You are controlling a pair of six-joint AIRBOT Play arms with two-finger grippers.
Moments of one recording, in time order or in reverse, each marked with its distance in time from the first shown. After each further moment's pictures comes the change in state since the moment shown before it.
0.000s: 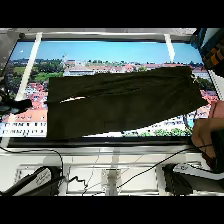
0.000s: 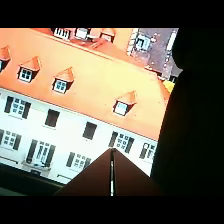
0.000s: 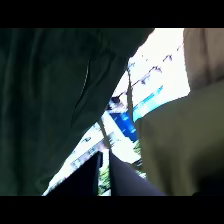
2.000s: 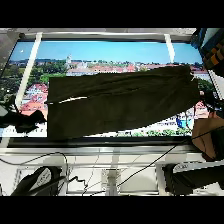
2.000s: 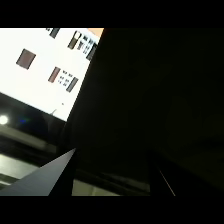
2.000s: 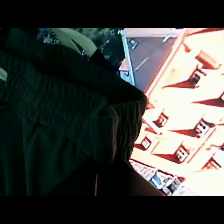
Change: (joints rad) left arm 0.014 0.208 -0.268 -0.264 -0.177 -0.215; right arm 0.122 -0.305 -0.347 0.639 -0.887 -0.296
